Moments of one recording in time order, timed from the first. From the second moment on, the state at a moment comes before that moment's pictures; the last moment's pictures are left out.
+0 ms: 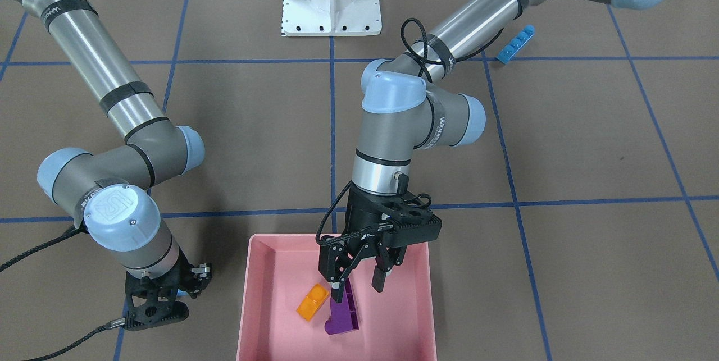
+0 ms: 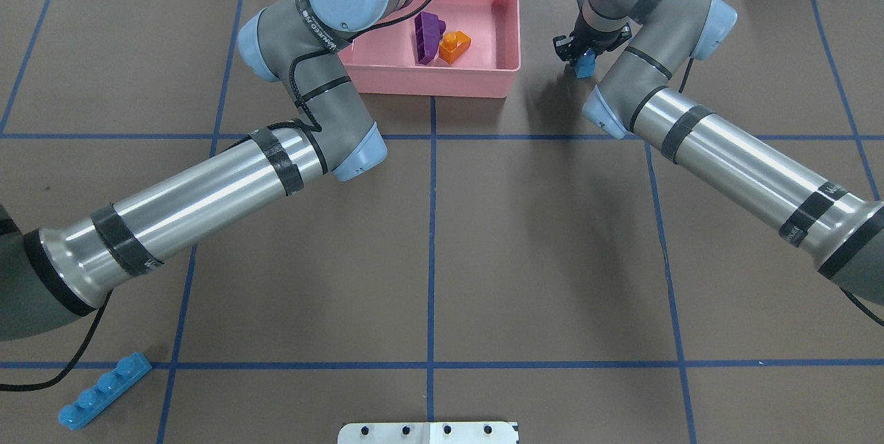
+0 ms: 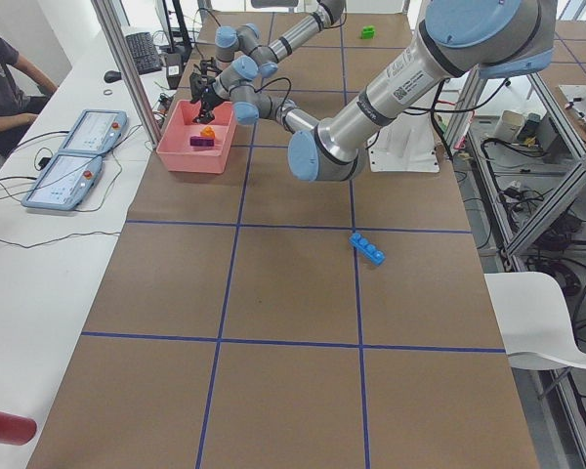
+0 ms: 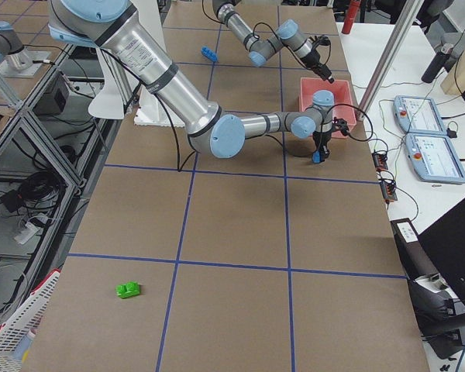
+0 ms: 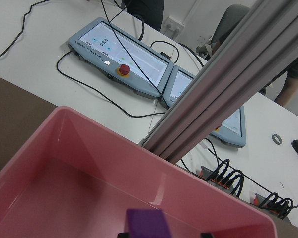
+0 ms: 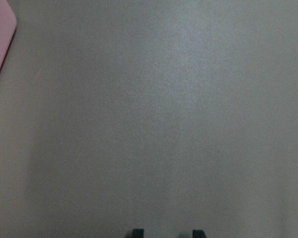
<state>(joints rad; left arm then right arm) -0.74 -2.62 -0.99 -2.34 -1.41 -1.53 0.91 -0.70 0.84 -1.07 1.93 0.70</state>
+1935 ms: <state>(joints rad) -0.88 -1.78 -1.96 -1.77 -2.03 -0.84 0.84 -0.47 0.83 -1.01 1.79 0.84</state>
